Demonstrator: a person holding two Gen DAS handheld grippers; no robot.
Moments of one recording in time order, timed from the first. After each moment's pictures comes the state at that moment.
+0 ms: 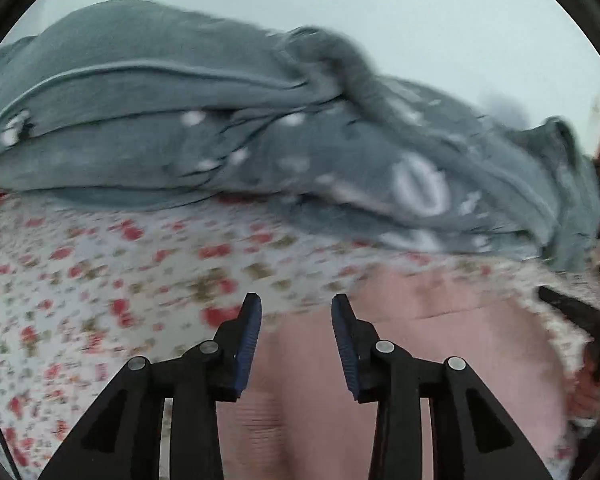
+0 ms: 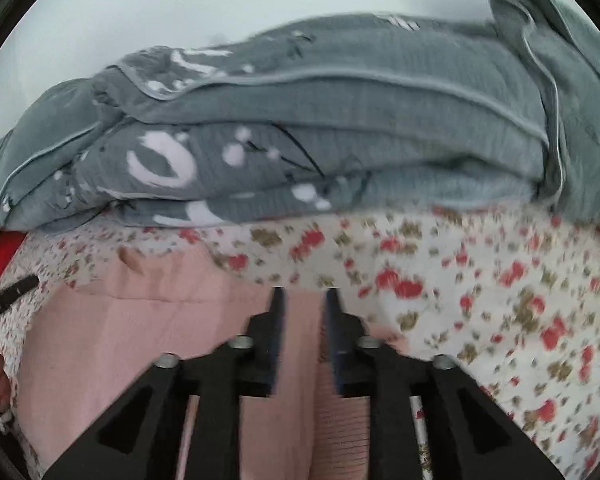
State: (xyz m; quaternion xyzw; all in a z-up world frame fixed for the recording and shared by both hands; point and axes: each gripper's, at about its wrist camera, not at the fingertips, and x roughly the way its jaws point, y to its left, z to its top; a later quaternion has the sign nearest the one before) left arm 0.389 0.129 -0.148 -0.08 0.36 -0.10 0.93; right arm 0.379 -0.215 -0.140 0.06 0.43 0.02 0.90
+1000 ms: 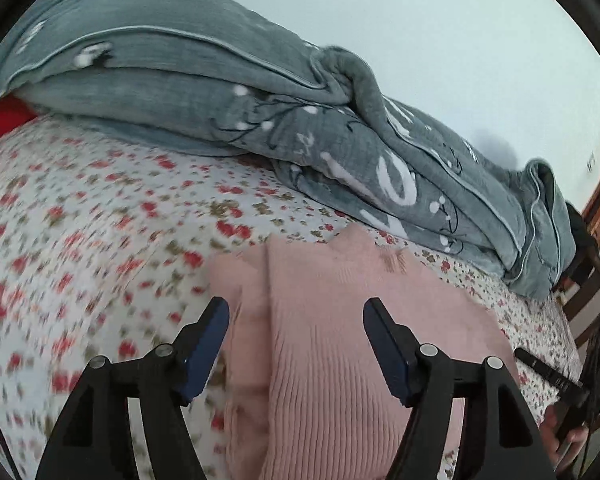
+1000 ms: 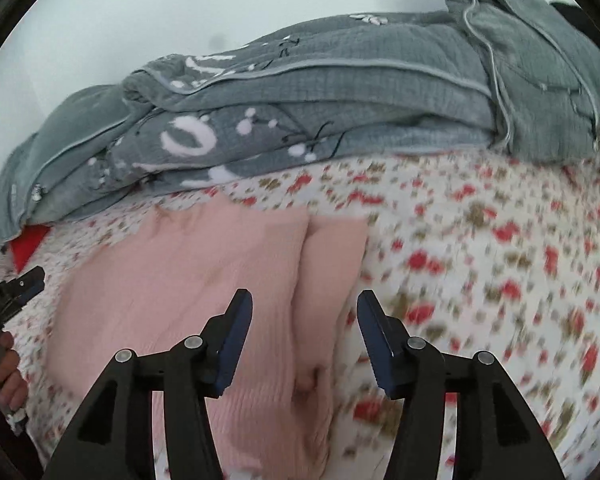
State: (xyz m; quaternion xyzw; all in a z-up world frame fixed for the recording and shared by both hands) left arm 0.281 0.153 -0.160 -0.18 0.34 -0.06 0.92; right arm 0.270 -0.247 -0.138 0.12 0.44 0.03 0.89
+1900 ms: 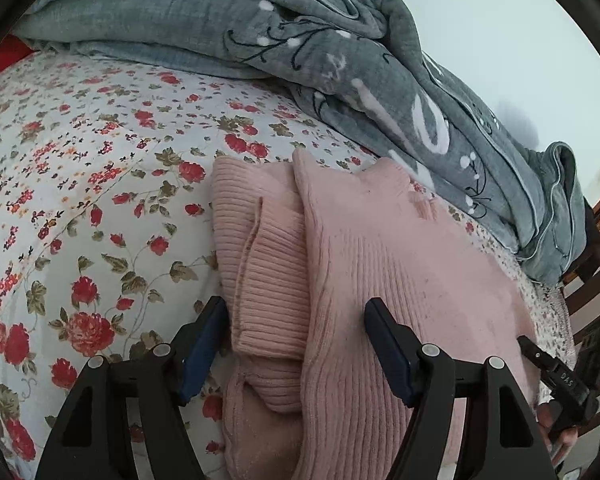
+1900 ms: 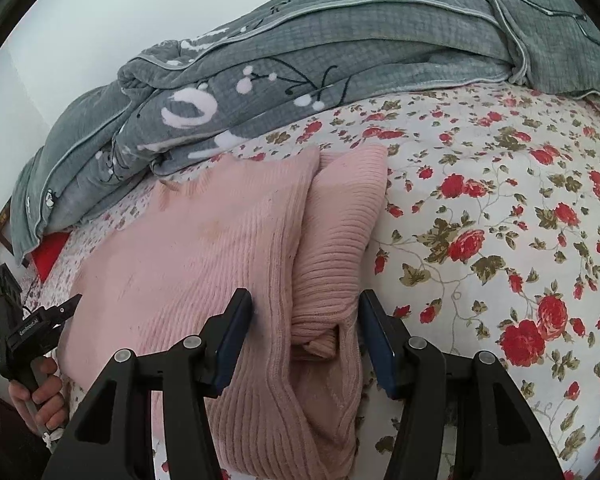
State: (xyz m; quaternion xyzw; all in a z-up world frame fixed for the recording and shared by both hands) left arm 0.309 0.146 -0.223 -0.20 0.42 -0.07 0.88; right arm 0.280 -0.251 -0.187 0.19 0.46 0.06 0.87
